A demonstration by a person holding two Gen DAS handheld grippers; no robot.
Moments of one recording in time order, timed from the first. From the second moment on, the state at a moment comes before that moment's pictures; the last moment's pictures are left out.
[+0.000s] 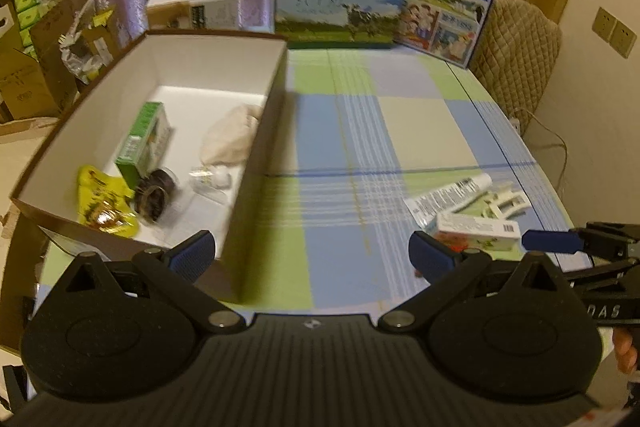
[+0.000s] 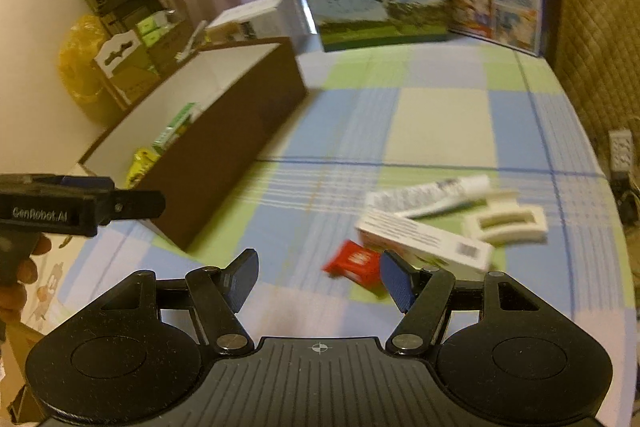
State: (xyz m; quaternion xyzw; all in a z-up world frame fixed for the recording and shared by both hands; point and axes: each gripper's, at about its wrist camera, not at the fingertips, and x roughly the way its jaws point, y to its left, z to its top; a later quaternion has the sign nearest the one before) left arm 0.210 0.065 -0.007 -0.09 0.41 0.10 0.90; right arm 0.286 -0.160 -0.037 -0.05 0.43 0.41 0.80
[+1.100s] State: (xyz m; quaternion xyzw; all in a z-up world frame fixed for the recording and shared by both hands) left arm 0.290 -0.052 -0.098 -0.06 0.48 -0.01 0.88; right arm 0.327 -0.289 -0.075 0.01 0.48 0.27 0.83
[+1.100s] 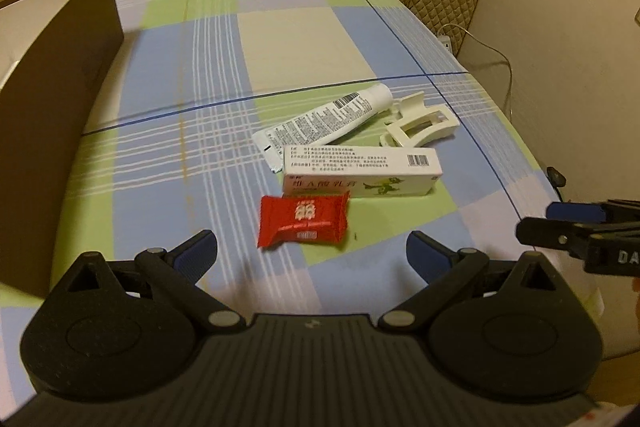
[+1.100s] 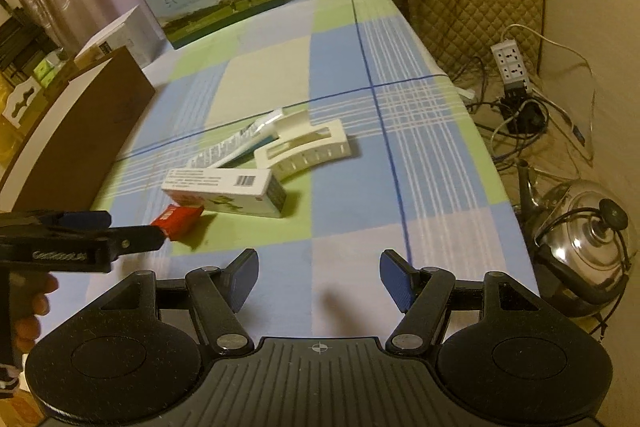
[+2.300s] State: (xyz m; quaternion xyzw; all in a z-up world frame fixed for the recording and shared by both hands) left arm 0.288 0.009 -0.137 -0.10 0.50 0.06 0.86; right arm 0.379 -0.207 -0.108 -0.05 0.42 0.39 0.81
